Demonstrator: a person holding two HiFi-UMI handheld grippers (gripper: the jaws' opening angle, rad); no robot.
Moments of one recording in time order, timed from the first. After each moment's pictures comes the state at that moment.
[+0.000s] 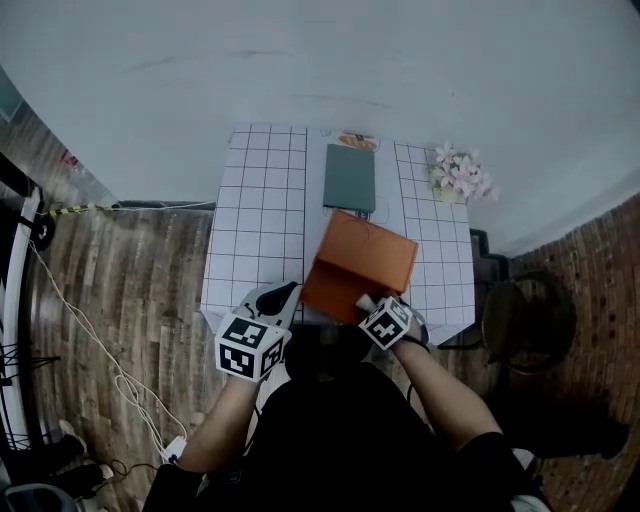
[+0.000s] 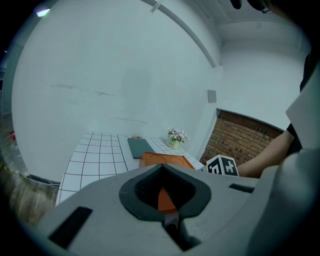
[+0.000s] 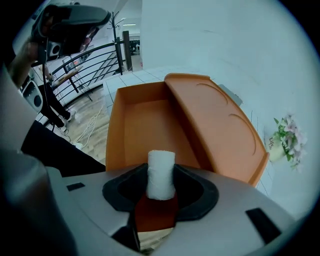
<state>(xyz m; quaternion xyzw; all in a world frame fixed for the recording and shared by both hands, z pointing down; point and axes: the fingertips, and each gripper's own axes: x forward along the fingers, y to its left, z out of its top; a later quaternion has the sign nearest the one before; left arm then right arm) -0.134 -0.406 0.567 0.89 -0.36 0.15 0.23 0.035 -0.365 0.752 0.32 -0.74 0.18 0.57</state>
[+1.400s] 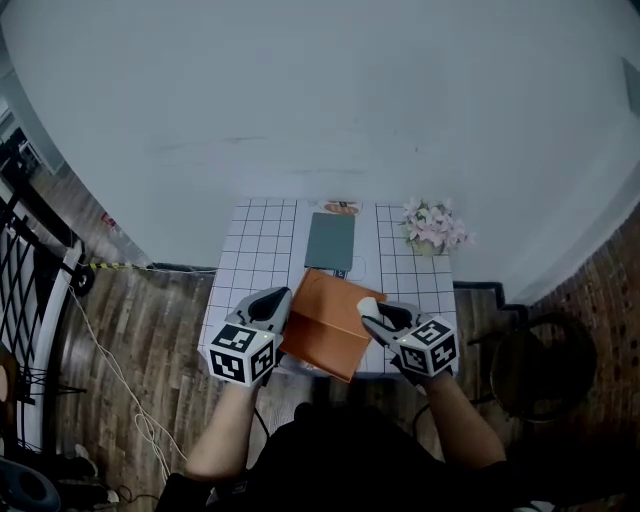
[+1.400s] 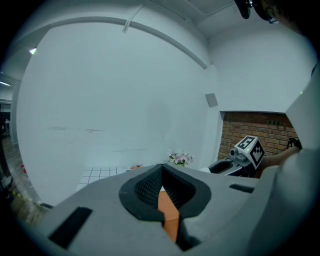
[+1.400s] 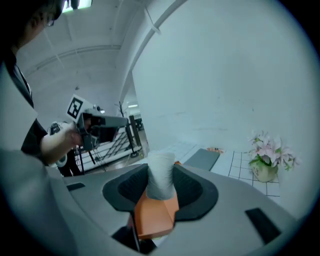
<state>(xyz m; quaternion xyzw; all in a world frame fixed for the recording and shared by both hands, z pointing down) -0.031 -0.435 0.447 0.89 -0.43 0.12 0.12 0.118 -0.407 0.525 0.35 -0.90 0.18 0.16</state>
